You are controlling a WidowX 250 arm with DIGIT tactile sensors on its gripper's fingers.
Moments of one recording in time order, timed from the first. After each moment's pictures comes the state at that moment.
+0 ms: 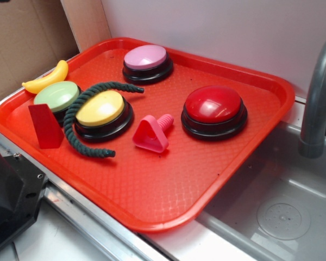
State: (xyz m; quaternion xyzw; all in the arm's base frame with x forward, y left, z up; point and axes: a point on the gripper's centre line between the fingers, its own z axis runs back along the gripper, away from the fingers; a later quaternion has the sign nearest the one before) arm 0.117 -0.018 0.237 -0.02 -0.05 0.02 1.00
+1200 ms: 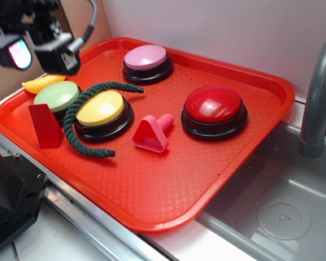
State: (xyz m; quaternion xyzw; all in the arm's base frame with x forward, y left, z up) arm 0.137 -0.023 0.142 -0.05 -0.01 0.18 0.98
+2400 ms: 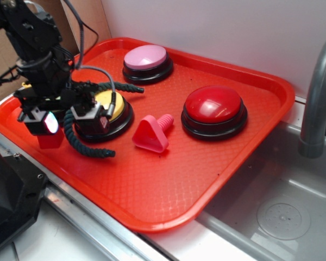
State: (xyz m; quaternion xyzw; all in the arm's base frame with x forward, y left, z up) arm 0.148 0.001 0.040 -0.03 -0.04 0.32 0.95
